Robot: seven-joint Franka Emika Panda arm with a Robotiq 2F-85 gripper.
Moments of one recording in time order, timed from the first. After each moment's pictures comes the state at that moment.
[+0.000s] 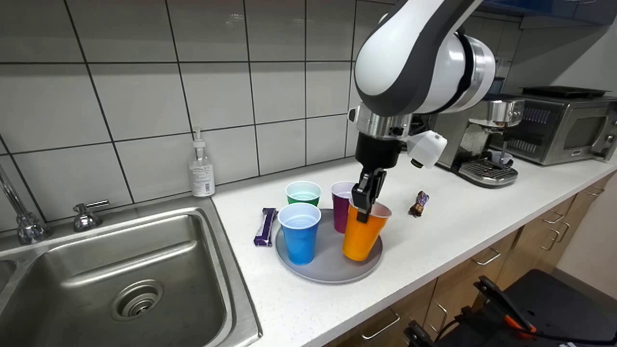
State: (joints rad) arm 0.19 -0.20 -0.07 -2.77 0.14 2.60 -0.58
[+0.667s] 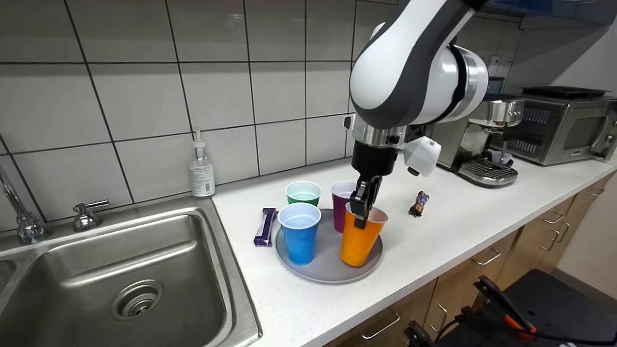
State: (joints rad) arm 0.19 -0.15 -0.05 -2.77 0.14 2.64 -0.61
